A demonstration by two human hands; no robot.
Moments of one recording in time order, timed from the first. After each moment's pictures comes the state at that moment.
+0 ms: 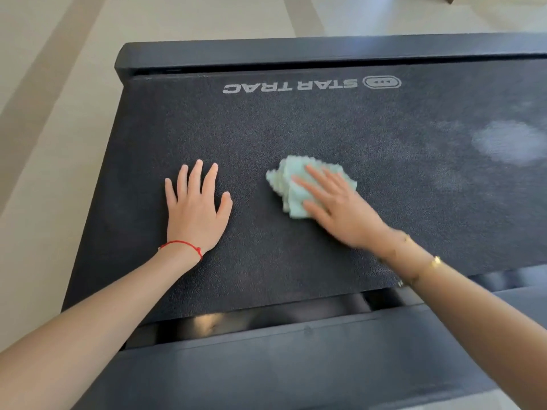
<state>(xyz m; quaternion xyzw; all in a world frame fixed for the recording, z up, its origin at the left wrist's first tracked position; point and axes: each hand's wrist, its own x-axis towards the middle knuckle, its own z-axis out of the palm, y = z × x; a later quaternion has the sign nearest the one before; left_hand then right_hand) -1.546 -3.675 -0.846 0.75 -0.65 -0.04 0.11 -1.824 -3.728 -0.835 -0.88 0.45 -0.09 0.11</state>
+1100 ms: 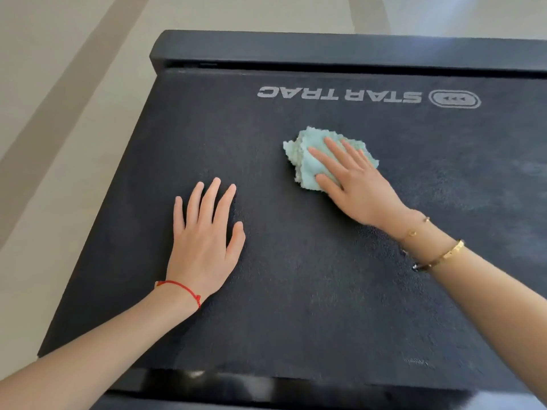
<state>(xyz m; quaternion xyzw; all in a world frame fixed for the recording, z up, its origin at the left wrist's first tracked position) -1.552 -3.675 -0.847 0.77 -0.64 -0.01 0.07 -1.789 -3.846 -0.829 -0.89 0.44 -0.08 0.12</state>
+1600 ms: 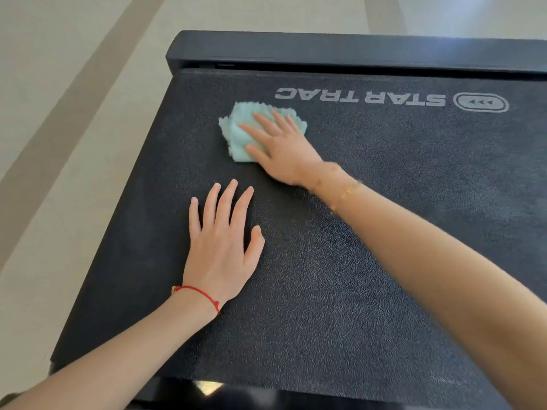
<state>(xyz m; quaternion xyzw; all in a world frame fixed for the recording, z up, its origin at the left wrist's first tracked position) -1.552 -3.678 -0.846 0.77 -0.64 -0.01 0.09 -1.635 -3.885 -0.833 -0.93 0.36 -0.04 0.11</state>
